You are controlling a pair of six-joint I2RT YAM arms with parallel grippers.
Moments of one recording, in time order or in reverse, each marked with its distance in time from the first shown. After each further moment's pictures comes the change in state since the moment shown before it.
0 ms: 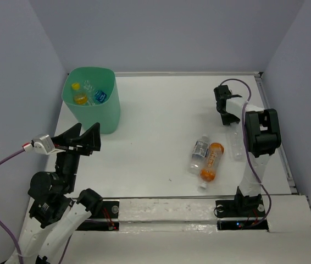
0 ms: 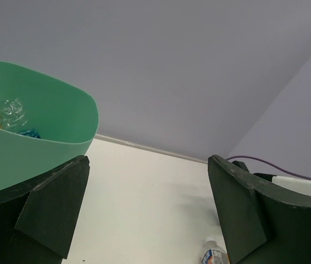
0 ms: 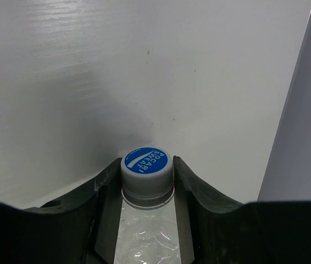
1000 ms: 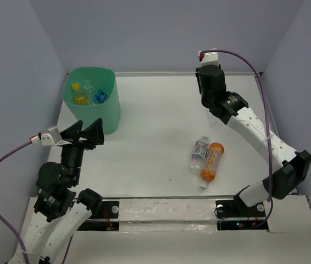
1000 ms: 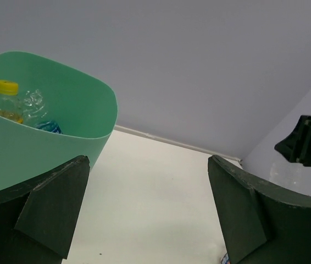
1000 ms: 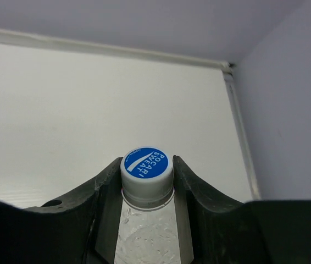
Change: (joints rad) left arm 0.069 0.088 0.000 -0.003 0.008 0.000; right arm 0.378 -0.536 0.084 0.183 0.165 -0.035
